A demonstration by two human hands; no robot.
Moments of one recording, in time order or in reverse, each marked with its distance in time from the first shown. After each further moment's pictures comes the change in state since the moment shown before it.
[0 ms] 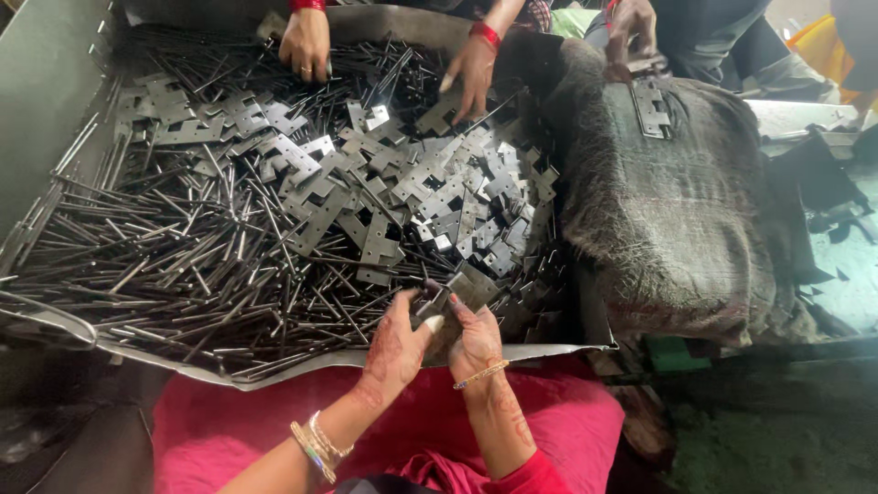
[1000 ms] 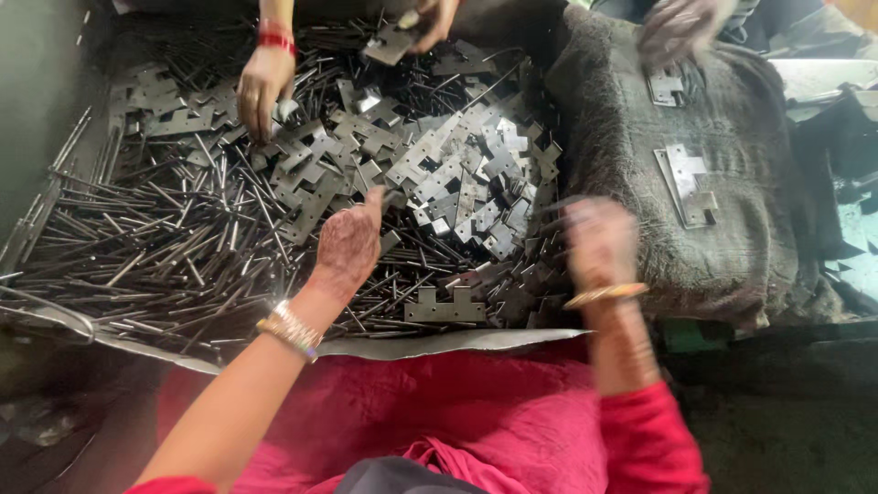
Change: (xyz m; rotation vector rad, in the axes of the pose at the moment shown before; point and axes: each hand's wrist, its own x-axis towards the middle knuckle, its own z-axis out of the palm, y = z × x) left_hand 0.121 -0.026 -0.047 1.052 -0.009 0.386; right_hand 0.034 -0.203 -0.016 -1.453 0.274 -0.628
